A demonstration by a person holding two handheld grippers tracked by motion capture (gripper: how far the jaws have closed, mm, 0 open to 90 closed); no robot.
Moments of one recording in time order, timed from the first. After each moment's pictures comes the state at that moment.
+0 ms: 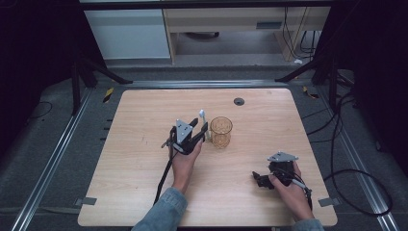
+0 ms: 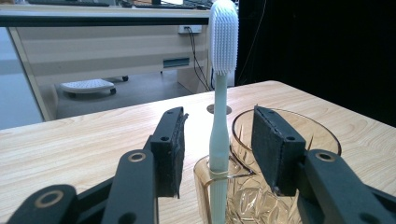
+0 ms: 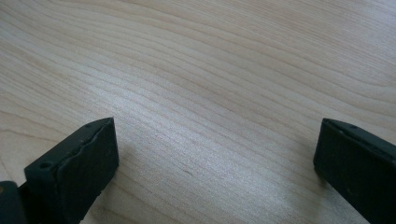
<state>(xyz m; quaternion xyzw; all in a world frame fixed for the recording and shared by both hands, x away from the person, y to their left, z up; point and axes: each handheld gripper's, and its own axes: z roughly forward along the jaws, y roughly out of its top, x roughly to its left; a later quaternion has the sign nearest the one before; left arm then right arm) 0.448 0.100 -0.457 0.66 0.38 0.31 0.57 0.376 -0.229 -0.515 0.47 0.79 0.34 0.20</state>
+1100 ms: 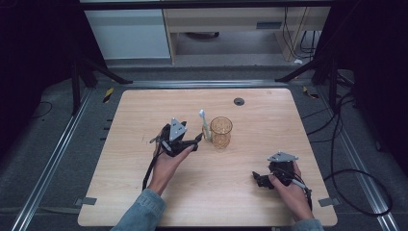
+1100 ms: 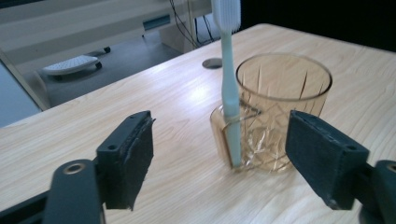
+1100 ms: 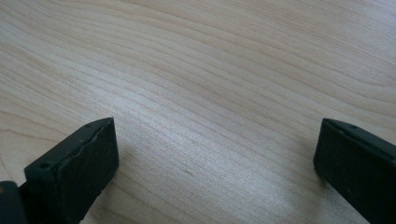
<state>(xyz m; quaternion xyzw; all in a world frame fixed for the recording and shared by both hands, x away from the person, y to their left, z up) 0.441 0.135 -0.438 0.76 0.33 0.28 0.48 0.376 -0.229 -0.515 0.47 0.79 0.34 0.20</state>
